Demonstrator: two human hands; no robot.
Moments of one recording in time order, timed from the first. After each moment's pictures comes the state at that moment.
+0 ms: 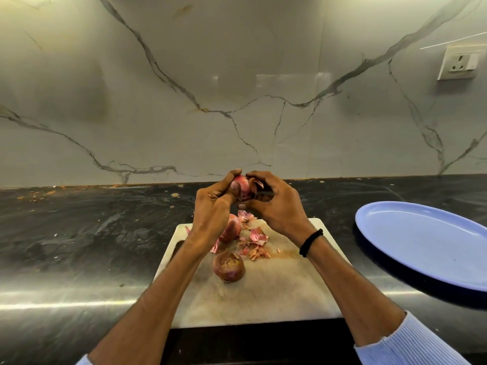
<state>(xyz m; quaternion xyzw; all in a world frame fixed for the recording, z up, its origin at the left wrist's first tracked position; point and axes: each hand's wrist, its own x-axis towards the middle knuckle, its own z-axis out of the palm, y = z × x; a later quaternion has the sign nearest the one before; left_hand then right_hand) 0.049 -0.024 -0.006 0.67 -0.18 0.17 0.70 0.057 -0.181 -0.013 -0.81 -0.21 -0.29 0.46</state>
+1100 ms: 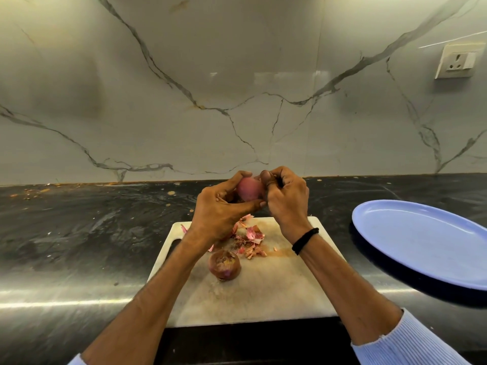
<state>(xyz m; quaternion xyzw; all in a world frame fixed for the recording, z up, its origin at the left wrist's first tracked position) 0.040 -0.027 -0.006 0.74 -0.28 0.17 0.59 0.040 -0.172 0.004 -0.72 -0.06 -0.35 0.59</state>
